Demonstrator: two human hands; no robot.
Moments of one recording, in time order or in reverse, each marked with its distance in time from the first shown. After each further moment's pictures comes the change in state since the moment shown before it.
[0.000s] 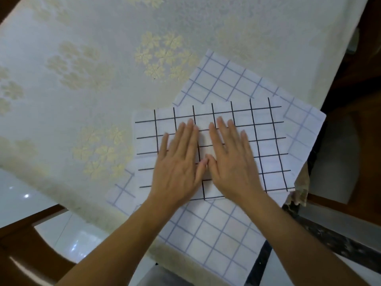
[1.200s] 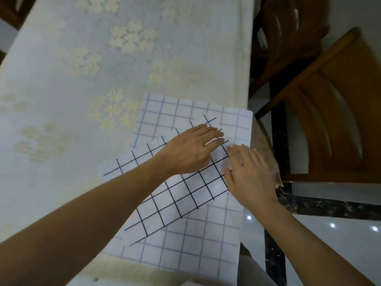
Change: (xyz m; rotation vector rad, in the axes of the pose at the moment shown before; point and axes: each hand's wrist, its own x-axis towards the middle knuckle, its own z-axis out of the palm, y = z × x) left_hand 0.135 0.079 -0.043 -0.015 0.040 1.070; right_hand -0.077 0.075 -0.051 -0.108 0.193 0.363
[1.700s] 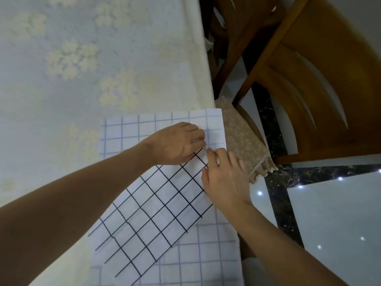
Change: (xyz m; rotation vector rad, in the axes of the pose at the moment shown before) left_hand 0.082 -0.053 0.025 0.016 -0.240 0.385; right_hand 0.021 -0.007 0.032 0.018 0.161 0.312
